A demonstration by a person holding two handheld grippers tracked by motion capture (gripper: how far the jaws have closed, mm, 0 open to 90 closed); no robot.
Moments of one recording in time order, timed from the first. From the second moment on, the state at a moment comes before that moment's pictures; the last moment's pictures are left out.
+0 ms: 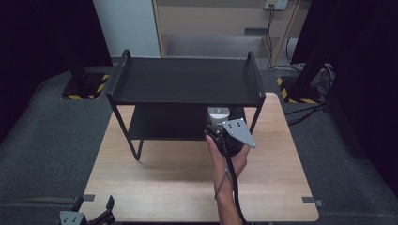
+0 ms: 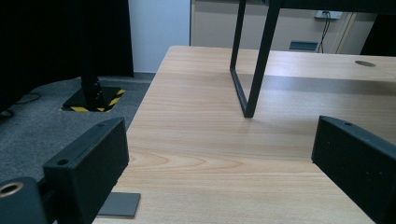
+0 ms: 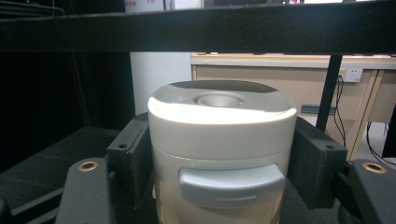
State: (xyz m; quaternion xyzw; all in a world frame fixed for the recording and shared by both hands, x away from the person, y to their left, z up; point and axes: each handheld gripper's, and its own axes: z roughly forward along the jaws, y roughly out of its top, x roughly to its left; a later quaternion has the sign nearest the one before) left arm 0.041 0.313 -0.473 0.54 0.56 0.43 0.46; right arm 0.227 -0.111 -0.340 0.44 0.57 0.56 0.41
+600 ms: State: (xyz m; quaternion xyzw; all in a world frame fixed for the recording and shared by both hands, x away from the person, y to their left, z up) left arm 0.041 0.322 -0.474 0.53 0.57 0.43 0.46; right arm 0.251 -0.098 -0.343 0.45 0.57 0.55 0.42
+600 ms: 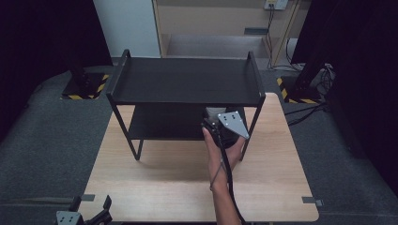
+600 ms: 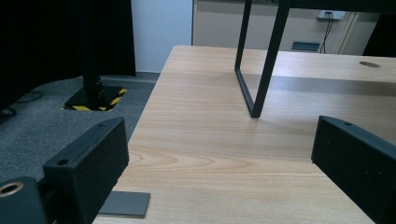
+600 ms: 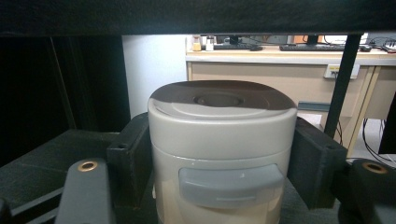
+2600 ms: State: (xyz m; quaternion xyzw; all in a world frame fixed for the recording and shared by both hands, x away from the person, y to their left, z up) left arm 0.040 0.326 -0.477 0.53 0.57 0.43 0.46; right arm 0.261 -0.087 -0.364 0.45 0.54 0.55 0.45
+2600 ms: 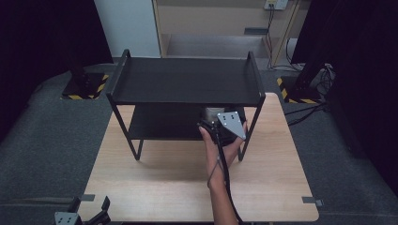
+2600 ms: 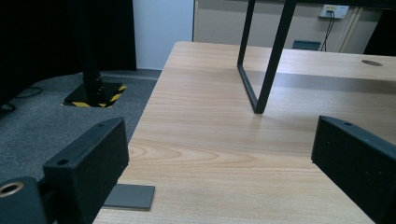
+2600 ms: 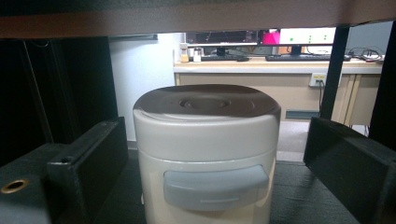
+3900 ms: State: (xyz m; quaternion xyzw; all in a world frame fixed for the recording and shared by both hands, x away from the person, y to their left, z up) left arm 0.048 0.313 -0.481 0.54 0.56 0.42 0.46; right arm 0.126 -0.131 -0.457 0.43 0.53 0.59 0.42
